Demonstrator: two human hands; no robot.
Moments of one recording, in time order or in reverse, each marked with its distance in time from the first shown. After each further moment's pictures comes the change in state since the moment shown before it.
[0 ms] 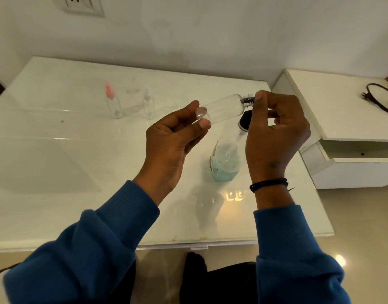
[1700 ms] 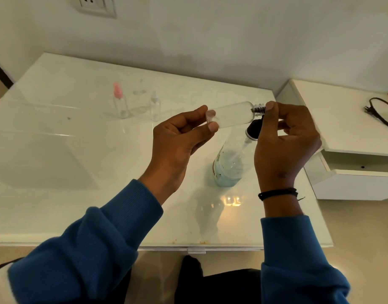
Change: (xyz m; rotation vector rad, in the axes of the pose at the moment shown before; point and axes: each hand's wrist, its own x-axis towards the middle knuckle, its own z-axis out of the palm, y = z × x) left_hand 0.001 0.004 -0.001 0.044 -0.006 0.031; right_hand 0.004 -0.002 -0.007 -0.043 -0.041 -0.034
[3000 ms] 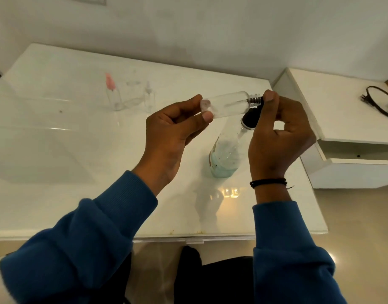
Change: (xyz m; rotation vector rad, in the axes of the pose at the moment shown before) left_hand 0.000 -0.001 -0.001 0.023 0.003 0.013; right_hand -0.007 0.013 0.005 0.021 0.110 -0.045
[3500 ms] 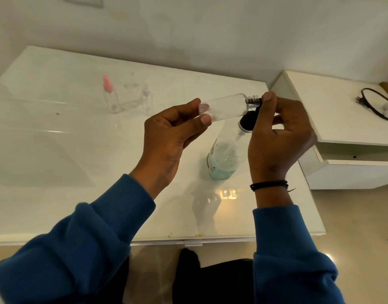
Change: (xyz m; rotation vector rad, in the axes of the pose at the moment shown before) left_hand 0.000 0.000 0.001 -0.022 -0.008 -0.002; right_hand 0.005 -0.008 -0.003 -0.024 -0.015 -0.019
